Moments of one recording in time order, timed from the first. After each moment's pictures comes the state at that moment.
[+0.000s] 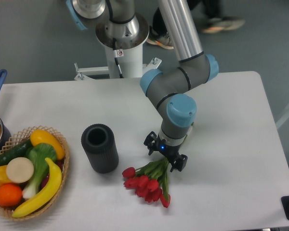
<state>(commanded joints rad) 2.51 -2.09 -1.74 -0.82 1.40 1.20</state>
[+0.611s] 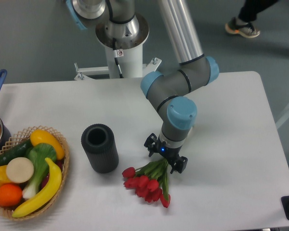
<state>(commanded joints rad) 2.51 -2.11 -1.73 -0.81 1.40 1.20</state>
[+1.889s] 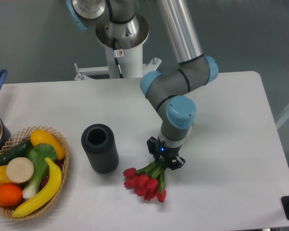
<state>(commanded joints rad) 2.51 -2.10 -1.74 -0.80 1.39 1.15</state>
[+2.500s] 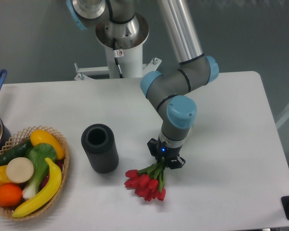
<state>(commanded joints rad) 2.51 -2.10 -1.73 -0.80 1.39 1.16</state>
